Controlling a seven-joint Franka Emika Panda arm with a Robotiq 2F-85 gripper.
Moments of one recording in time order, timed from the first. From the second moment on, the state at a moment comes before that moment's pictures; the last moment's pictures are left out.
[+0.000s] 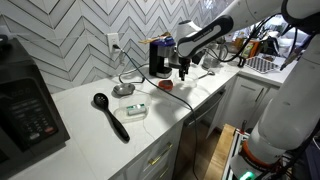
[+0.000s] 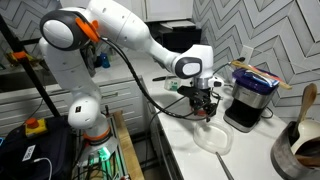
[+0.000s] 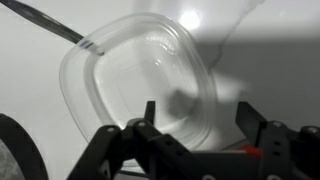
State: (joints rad) arm -0.19 -0.06 -0.19 -2.24 -0.33 2.24 -0.34
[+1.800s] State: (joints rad) arm -0.01 -0.36 -0.07 -2.26 -0.16 1.96 -0.47
